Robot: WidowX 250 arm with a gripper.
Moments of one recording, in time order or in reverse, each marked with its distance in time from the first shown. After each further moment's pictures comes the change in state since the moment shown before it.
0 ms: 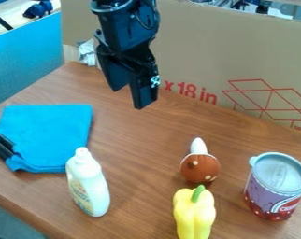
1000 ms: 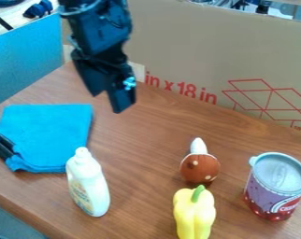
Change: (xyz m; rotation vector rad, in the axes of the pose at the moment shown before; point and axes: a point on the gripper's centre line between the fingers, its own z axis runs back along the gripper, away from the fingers) arm -0.024 0.005 0.008 -0.033 -0.036 0.033
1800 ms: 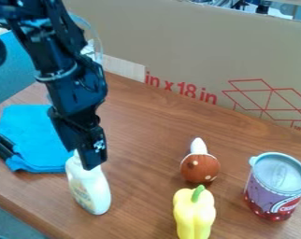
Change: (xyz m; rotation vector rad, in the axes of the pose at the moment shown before) arm -0.064 0.014 -0.040 -0.036 0.117 0.070
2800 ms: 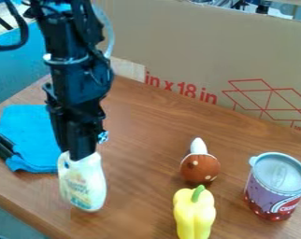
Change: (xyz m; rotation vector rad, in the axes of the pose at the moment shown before) arm -0.007 -0.002 0.010 0.037 0.189 0.118
